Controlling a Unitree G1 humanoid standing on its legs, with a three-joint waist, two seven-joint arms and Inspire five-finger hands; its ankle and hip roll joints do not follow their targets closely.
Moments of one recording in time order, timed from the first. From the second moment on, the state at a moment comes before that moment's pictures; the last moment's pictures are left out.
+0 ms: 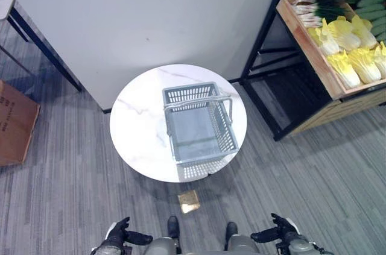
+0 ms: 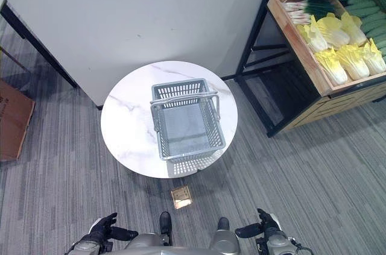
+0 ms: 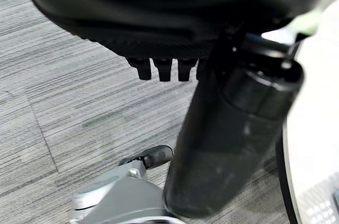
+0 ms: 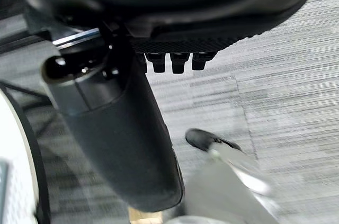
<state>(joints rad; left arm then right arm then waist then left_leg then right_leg) -0.03 0.29 -0.17 1.32 -0.17 -0.16 0.05 -0.09 -0.34 0.12 1.29 0.08 -0.09 -0.09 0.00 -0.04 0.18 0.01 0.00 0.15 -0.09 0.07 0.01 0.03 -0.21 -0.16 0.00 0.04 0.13</state>
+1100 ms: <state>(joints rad) -0.04 0.29 -0.19 1.27 -0.22 -0.16 0.07 -0.92 -0.49 0.67 0.87 -0.22 -0.12 -0.13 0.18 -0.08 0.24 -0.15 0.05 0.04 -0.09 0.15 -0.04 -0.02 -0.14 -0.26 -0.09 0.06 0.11</state>
